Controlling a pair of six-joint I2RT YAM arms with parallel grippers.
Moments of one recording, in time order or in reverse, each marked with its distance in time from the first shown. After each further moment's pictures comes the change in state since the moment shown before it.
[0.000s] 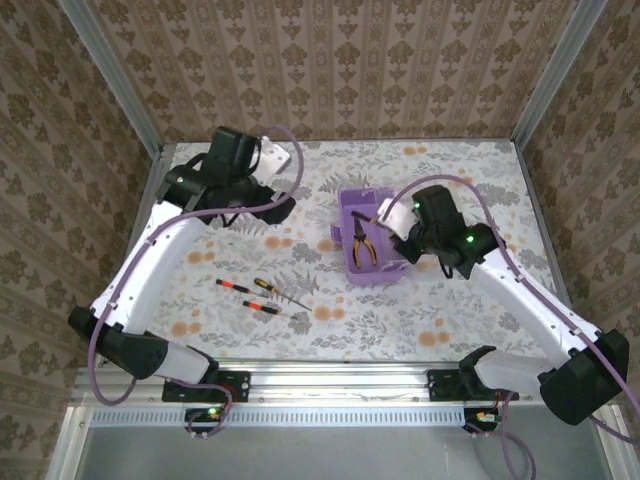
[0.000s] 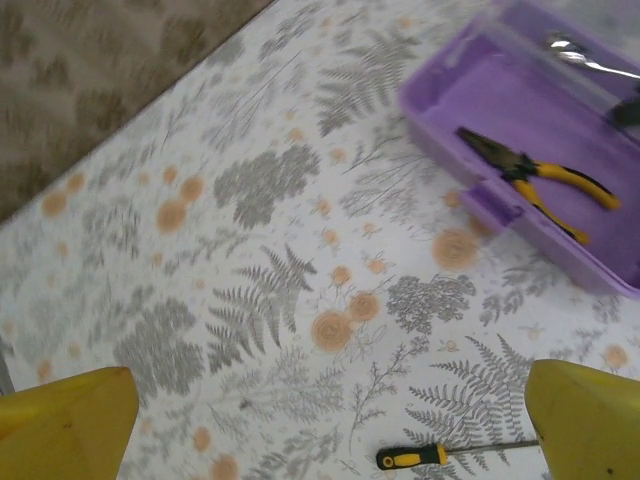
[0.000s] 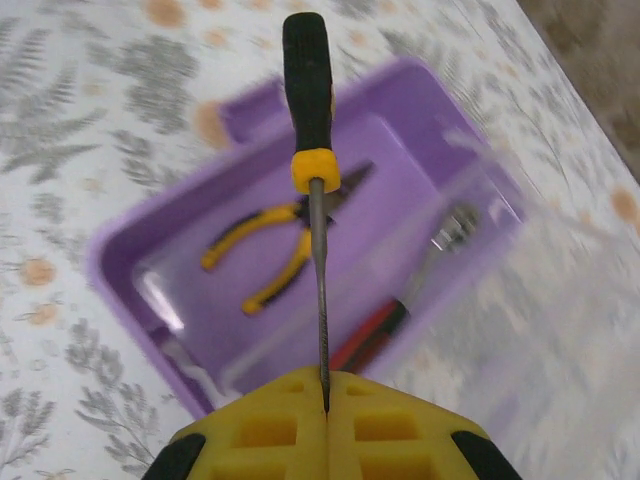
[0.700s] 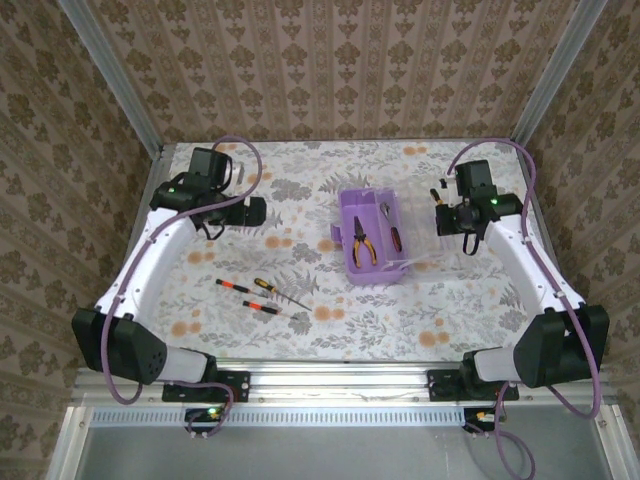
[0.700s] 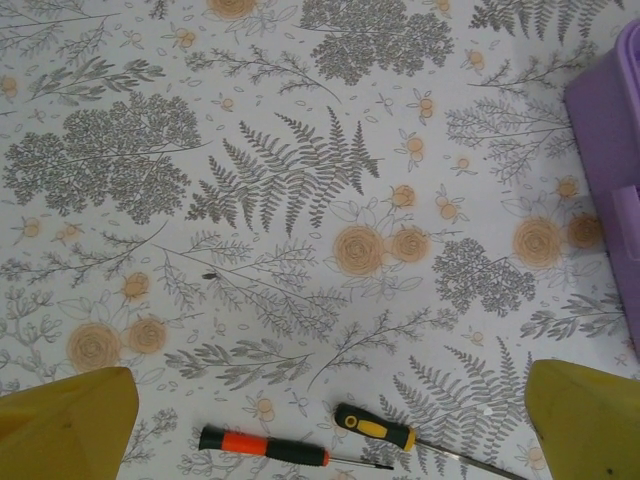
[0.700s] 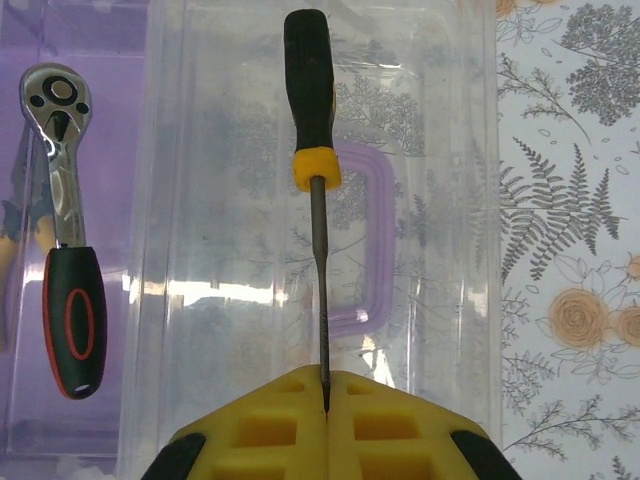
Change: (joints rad) left arm 0.229 -0.051 -0.299 0.103 0.058 -0.349; right arm -0.338 0.169 0.118 -0.140 0.069 0.512
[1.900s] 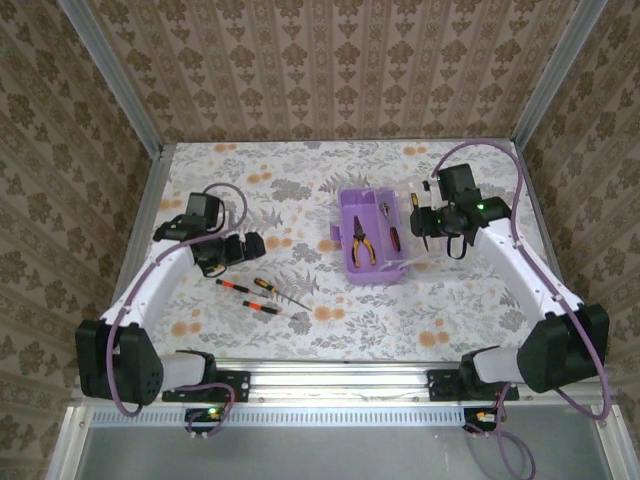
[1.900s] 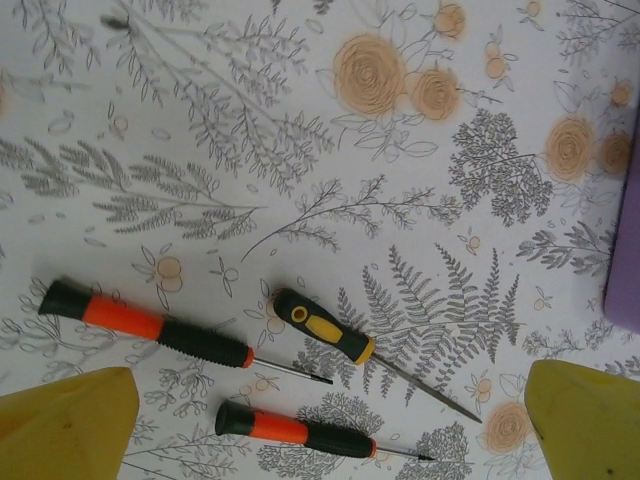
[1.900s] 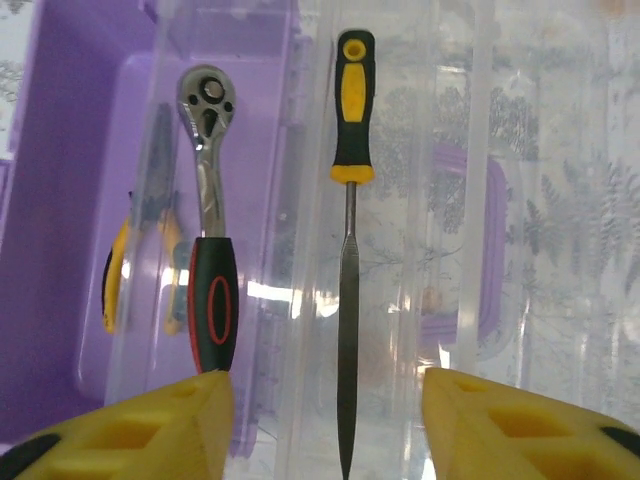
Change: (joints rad) left arm 0.106 -0.135 -0.449 0.133 0.224 -0.270; right arm 0.118 -0.025 -0.002 0.014 -0.061 0.096
